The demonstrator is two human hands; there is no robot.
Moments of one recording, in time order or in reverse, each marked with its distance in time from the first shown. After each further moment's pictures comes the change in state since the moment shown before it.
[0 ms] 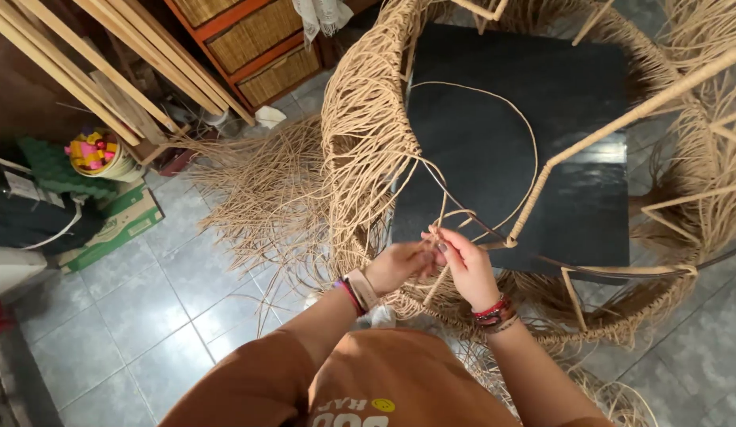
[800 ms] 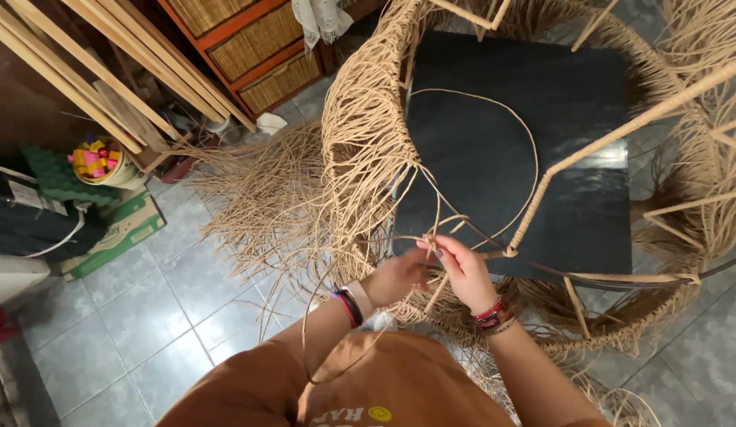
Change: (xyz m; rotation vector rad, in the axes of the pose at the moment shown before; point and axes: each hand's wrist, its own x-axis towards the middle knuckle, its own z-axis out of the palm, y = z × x) left_hand 0.025 -0.070 0.016 0.389 -0.084 -0.192; right_hand 0.011 0.007 0.000 0.048 -0.092 -0.011
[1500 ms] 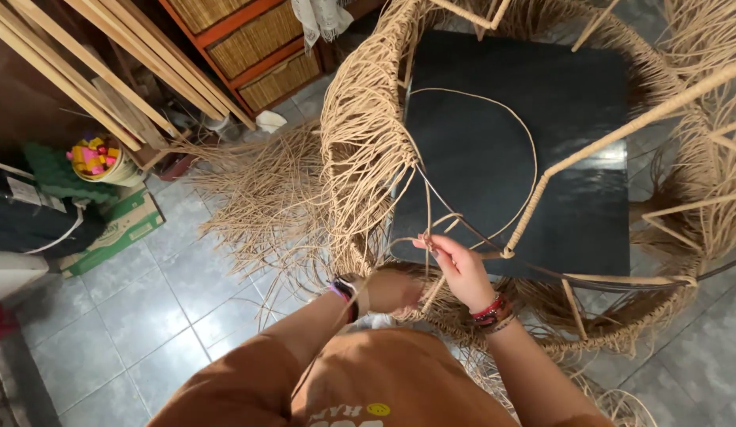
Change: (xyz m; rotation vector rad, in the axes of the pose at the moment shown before) left_hand -0.009 -0.032 0.000 0.362 -0.192 0.447; right_hand 0.005 -0.019 -0.007 -0.016 -0.036 -0.007
